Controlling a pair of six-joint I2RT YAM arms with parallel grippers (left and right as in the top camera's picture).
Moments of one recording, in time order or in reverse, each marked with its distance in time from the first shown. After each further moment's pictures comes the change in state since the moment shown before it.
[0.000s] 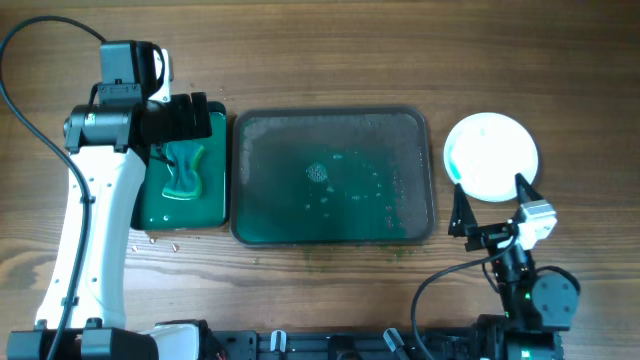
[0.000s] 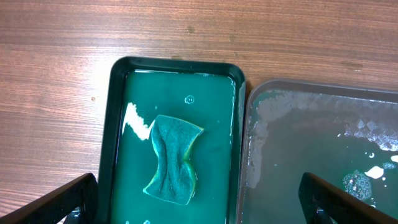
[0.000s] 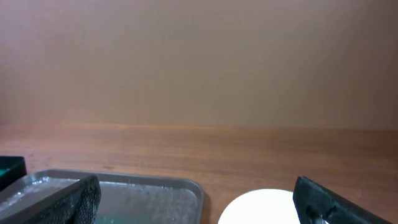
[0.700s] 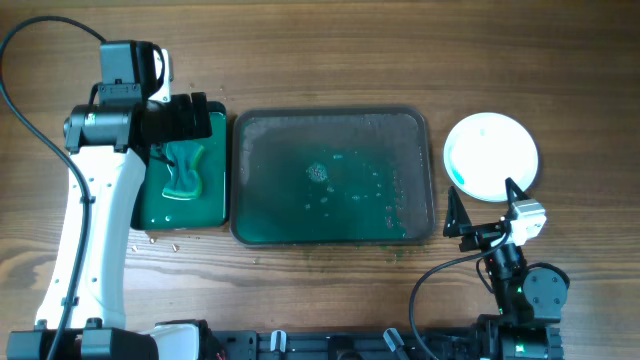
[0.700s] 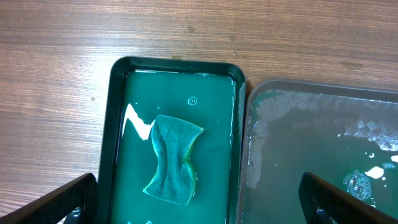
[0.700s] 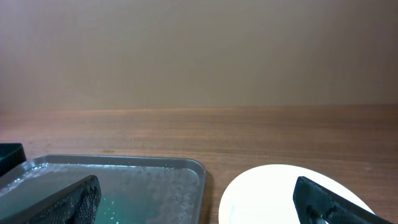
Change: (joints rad) left arm 0.000 0.000 0.000 -0.001 0.000 0.000; right arm 0.001 -0.005 -0.057 -0.006 0.000 0.022
